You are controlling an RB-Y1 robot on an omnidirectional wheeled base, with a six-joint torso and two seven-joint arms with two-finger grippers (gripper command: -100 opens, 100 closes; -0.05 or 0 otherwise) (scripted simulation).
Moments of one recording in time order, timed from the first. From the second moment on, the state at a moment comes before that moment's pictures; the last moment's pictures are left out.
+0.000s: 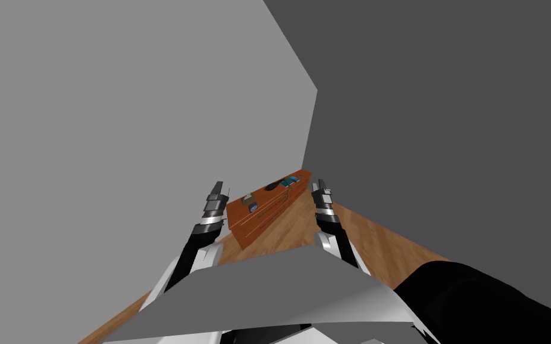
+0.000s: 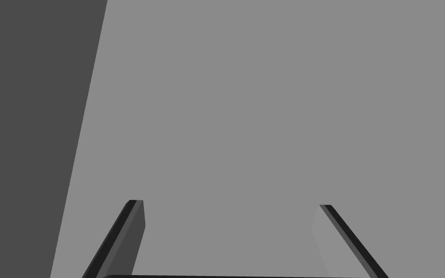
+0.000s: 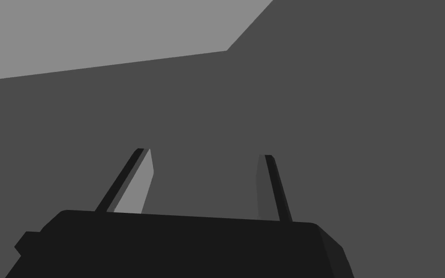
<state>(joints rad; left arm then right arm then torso) 0.41 0.09 -0.08 -2.22 -0.06 -0.37 -0.09 0.54 0.02 -0.05 -2.32 -0.08 -0.39 0.05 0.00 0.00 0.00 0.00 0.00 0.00</state>
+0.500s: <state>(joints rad) 0.36 0.12 -0.11 -2.12 -0.01 -0.27 -0.06 0.54 0.02 -0.05 -2.32 -0.08 -0.39 0.05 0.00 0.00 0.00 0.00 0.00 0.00</state>
